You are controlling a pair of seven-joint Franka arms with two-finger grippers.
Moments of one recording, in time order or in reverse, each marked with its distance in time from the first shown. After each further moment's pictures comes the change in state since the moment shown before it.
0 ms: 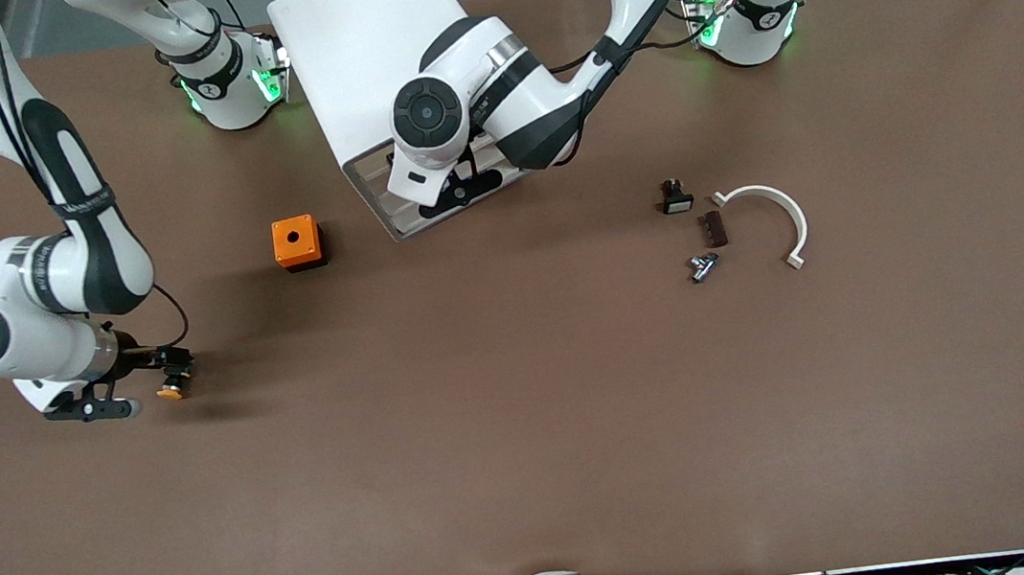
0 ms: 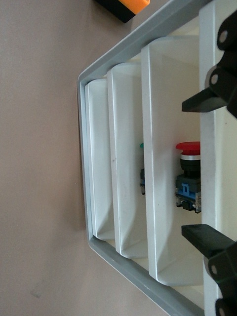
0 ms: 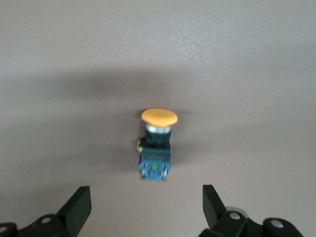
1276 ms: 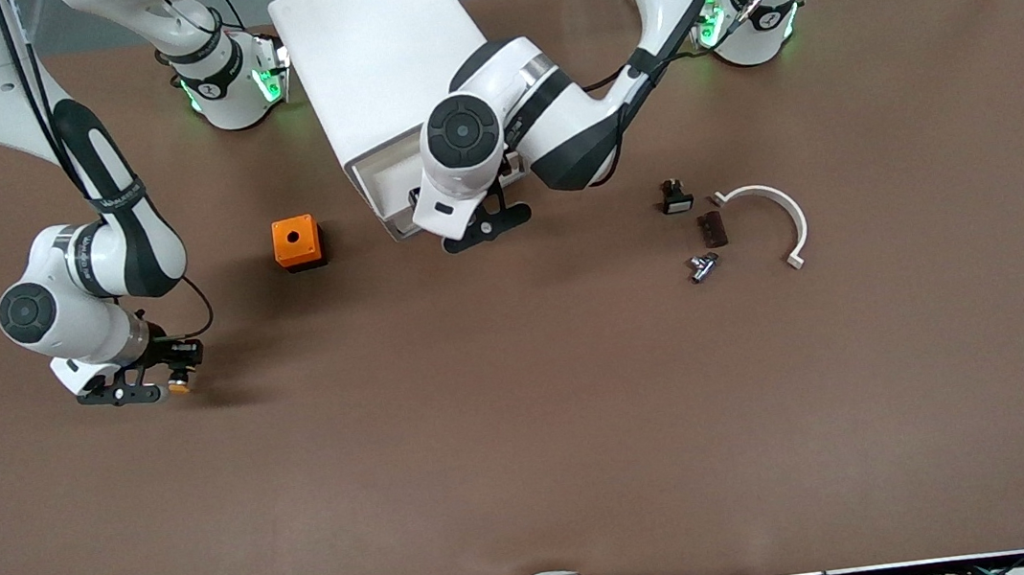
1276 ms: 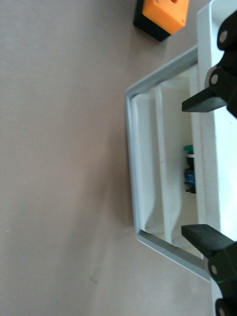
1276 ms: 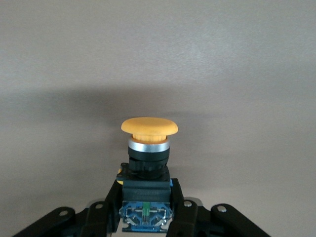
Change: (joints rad) left arm 0.059 0.000 0.002 0.016 0.085 0.027 0.064; right arm 0.029 0.046 -0.013 -0.217 0.004 0.373 0.006
